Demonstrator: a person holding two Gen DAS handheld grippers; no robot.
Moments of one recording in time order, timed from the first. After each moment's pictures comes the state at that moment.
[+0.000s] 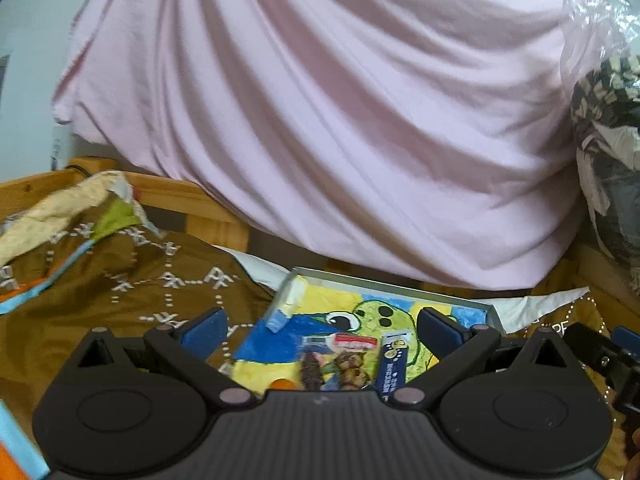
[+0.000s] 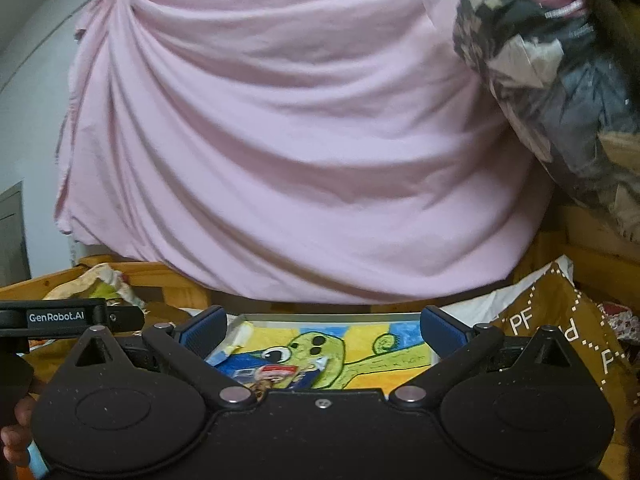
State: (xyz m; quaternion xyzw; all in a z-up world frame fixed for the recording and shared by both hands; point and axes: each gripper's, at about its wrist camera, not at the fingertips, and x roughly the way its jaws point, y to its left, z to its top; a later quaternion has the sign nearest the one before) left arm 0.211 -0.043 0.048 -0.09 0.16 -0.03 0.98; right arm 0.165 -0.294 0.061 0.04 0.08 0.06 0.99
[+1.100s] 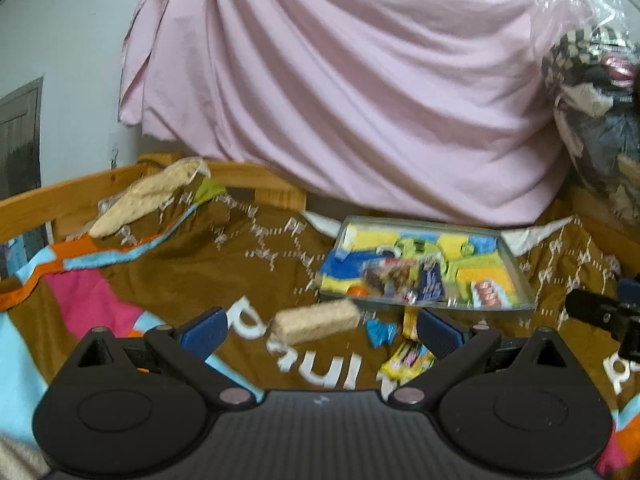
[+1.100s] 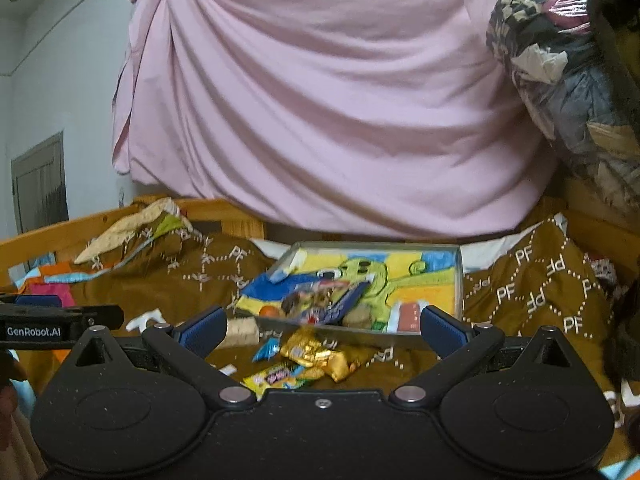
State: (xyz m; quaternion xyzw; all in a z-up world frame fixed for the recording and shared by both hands) left arm 0.054 0.010 0.019 -0.03 0.19 -0.01 0.98; right arm 0.040 -0.237 0.042 0.01 0.15 0.08 0.98
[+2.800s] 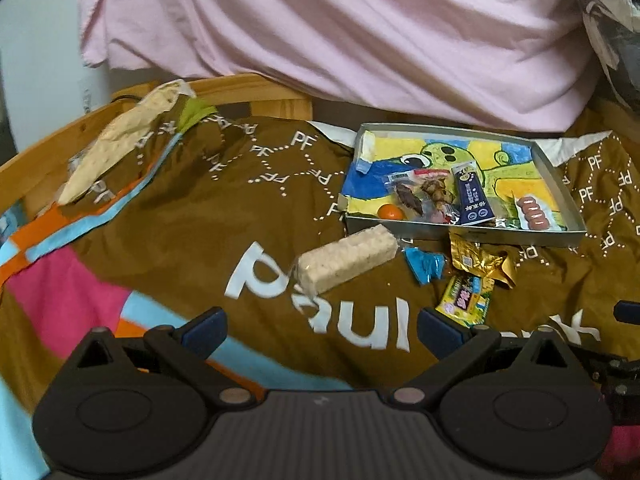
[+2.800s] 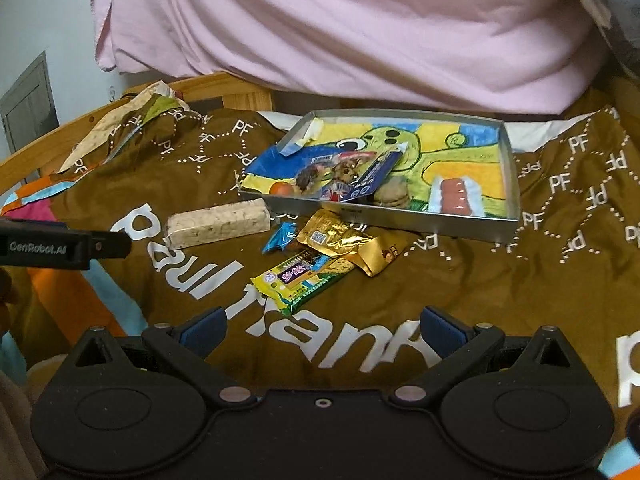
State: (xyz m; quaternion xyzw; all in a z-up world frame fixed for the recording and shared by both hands) left arm 0.146 0.031 -0.003 0.03 0.33 -0.02 0.94; right arm 0.115 -0.206 -0.012 0.01 0.34 0.10 0.94
